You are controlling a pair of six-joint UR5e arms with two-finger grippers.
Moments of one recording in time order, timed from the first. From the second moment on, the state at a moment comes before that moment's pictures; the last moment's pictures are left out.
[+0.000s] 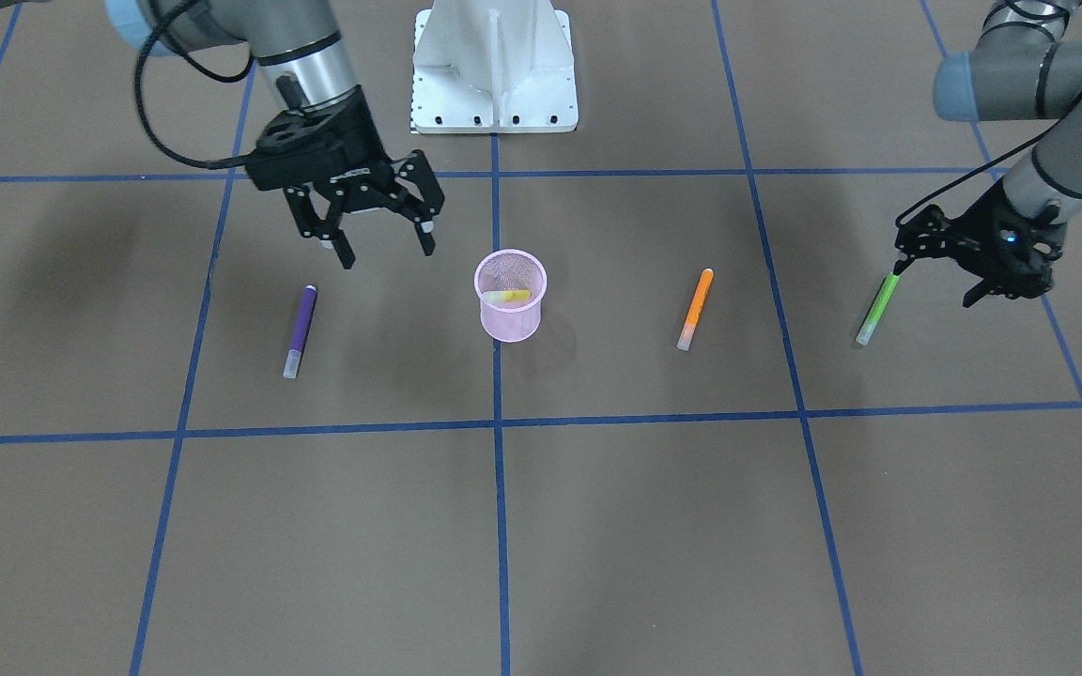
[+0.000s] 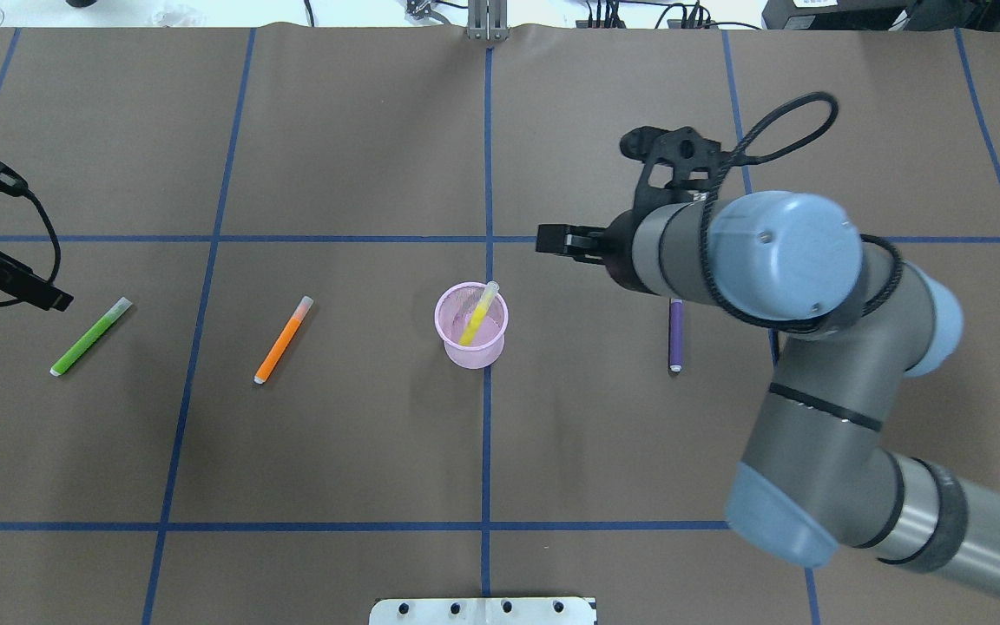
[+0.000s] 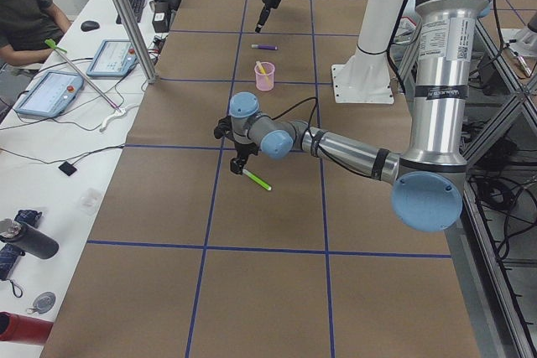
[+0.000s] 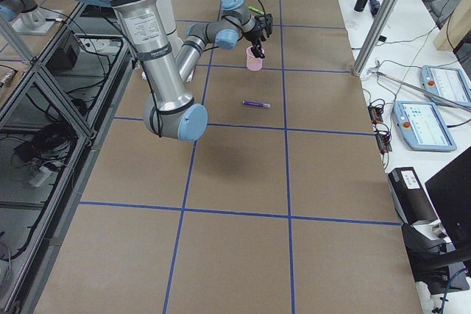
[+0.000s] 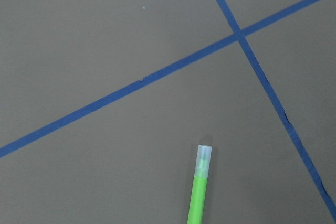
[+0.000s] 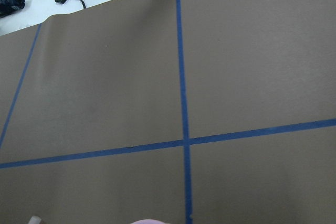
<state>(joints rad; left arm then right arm) -0.98 -1.59 -1.78 -1.93 -2.20 -0.24 0.59 -1.15 2.01 -1.35 1.64 1.30</state>
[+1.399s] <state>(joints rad) -0.86 -1.76 -1.66 -1.59 -2.13 -0.01 0.81 -1.34 2.00 -1.34 1.95 1.04</state>
